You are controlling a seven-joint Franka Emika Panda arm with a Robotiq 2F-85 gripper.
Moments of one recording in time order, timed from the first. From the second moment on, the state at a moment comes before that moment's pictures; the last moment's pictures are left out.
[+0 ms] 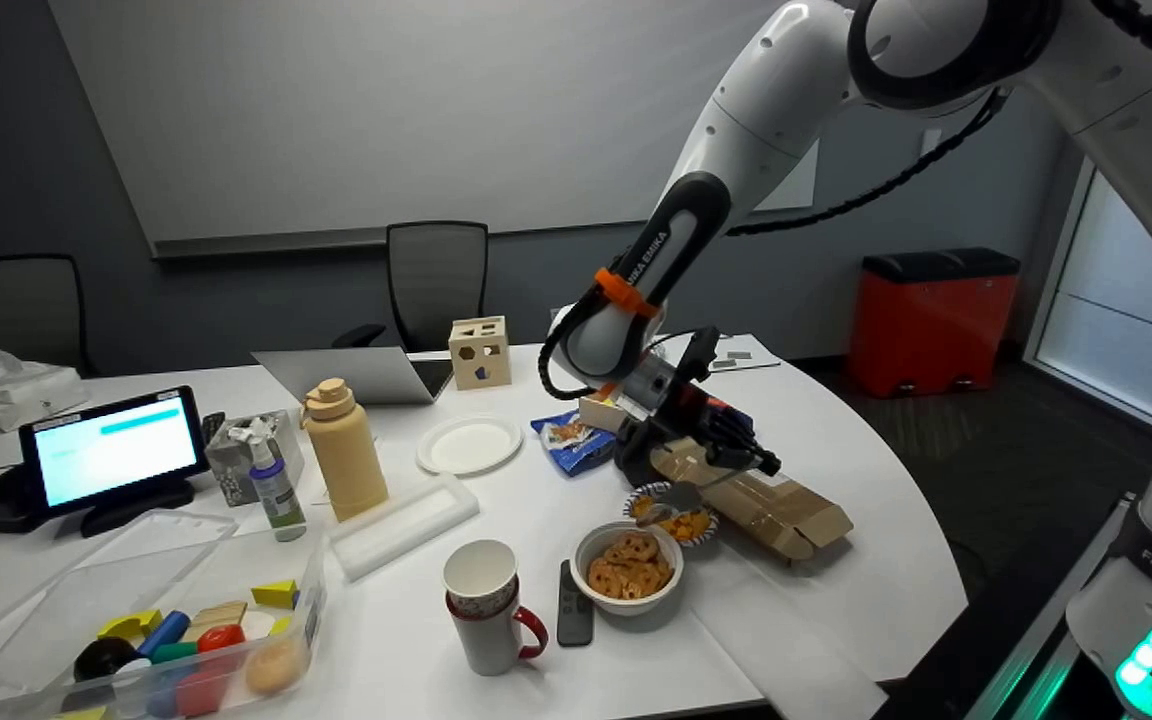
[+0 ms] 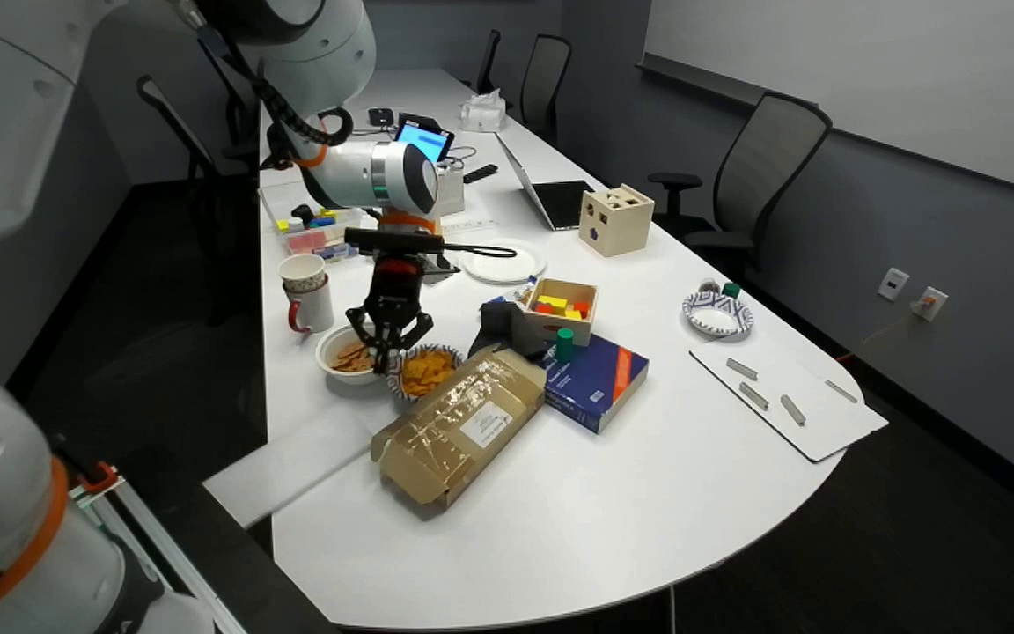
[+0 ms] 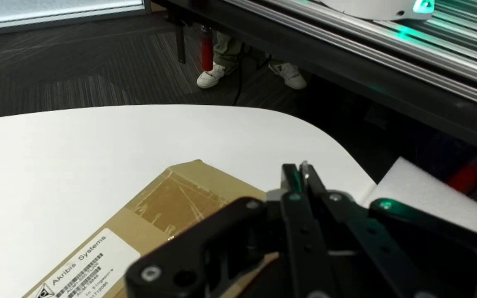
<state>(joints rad) 0.23 0.70 0.15 -1.81 -0.28 1.47 -0.13</state>
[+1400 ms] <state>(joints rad) 0.36 0.90 0.19 -1.61 -0.29 1.29 -0.09</state>
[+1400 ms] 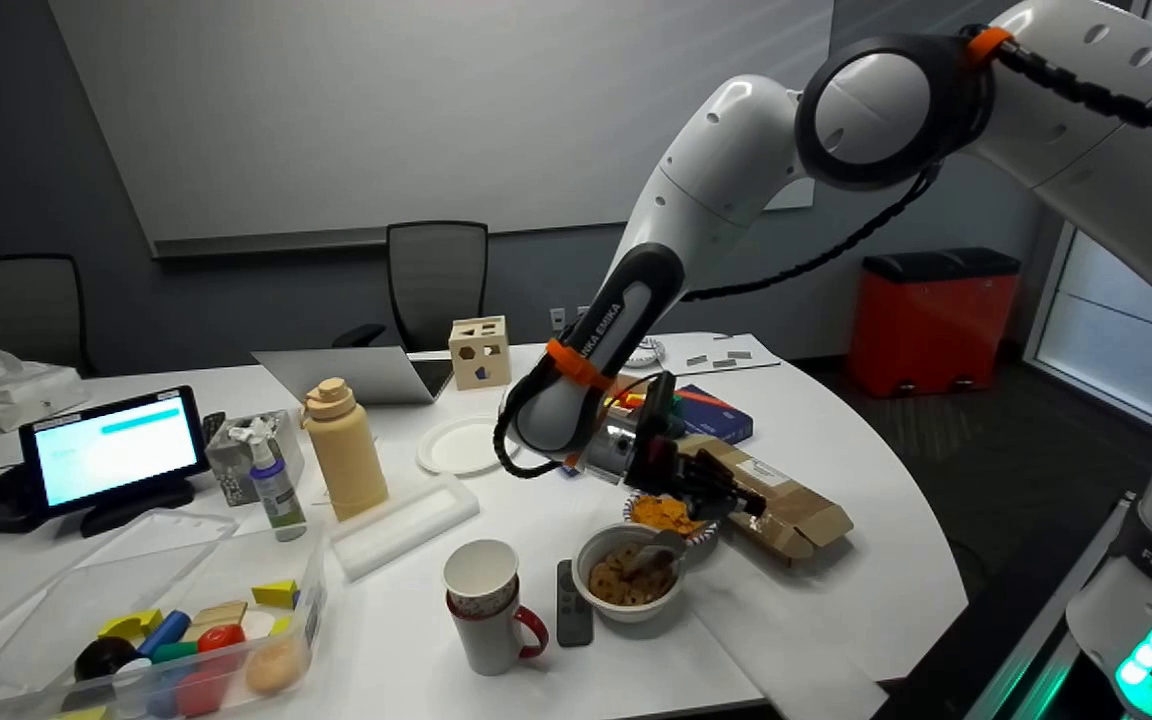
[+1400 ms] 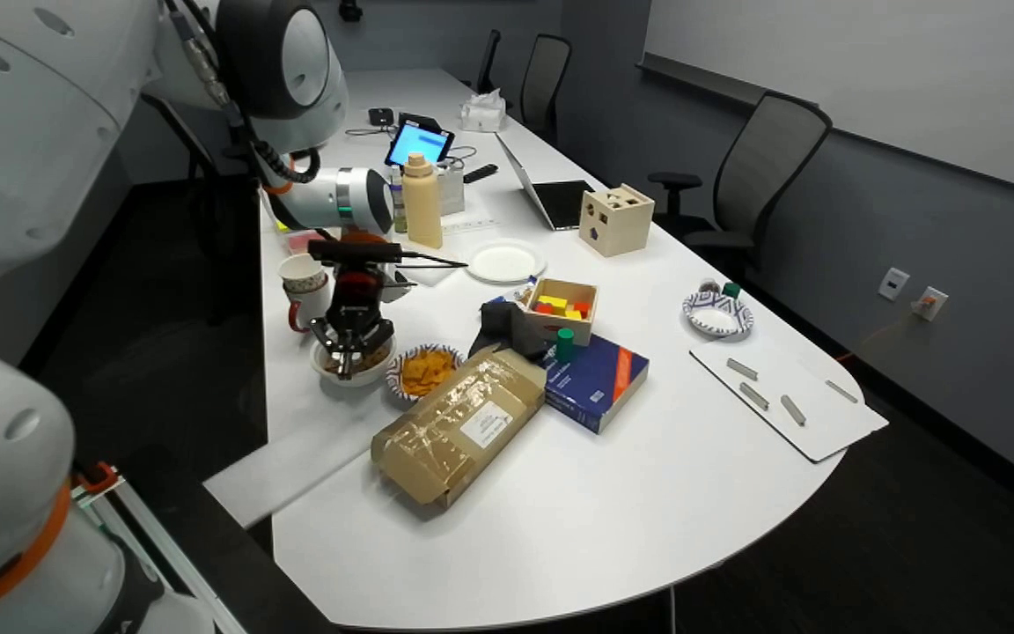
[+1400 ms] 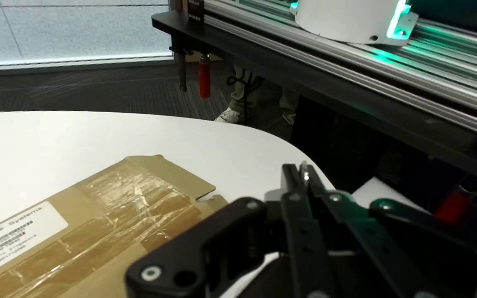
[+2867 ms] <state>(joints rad) 0.40 0.92 0.17 -1.62 -0.32 1.49 -0.02</state>
